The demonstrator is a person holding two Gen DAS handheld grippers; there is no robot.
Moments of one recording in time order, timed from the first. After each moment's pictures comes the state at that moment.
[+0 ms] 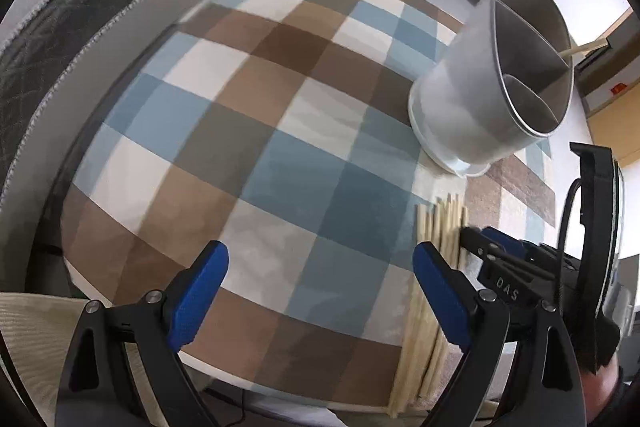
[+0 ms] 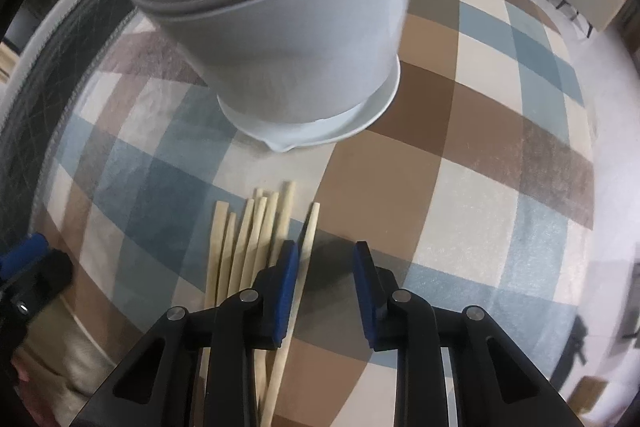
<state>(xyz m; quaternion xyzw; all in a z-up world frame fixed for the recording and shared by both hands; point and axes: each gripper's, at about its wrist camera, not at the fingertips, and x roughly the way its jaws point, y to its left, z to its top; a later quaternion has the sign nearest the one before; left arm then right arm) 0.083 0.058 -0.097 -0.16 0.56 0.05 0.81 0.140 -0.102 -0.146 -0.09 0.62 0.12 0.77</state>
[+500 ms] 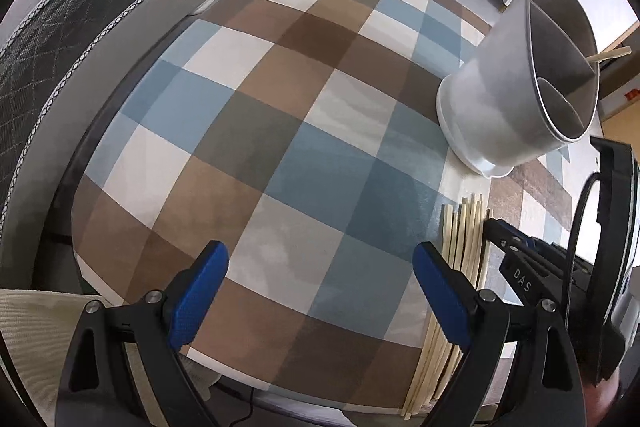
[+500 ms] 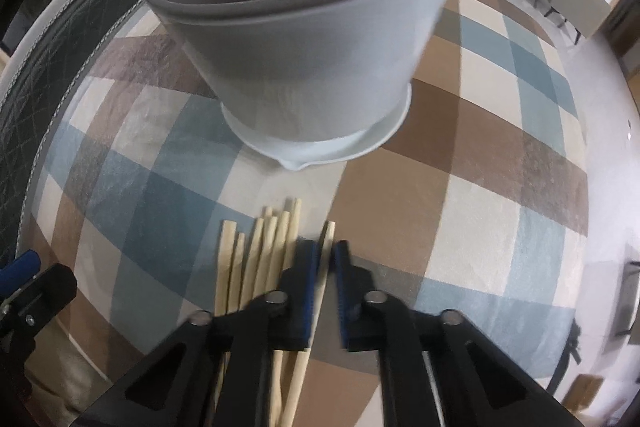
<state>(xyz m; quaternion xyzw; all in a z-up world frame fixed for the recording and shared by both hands) 0.083 0.068 -0.106 -0.17 0.58 0.07 0.79 0.144 -0.079 -0.147 -0.08 0.60 0.10 0.79</state>
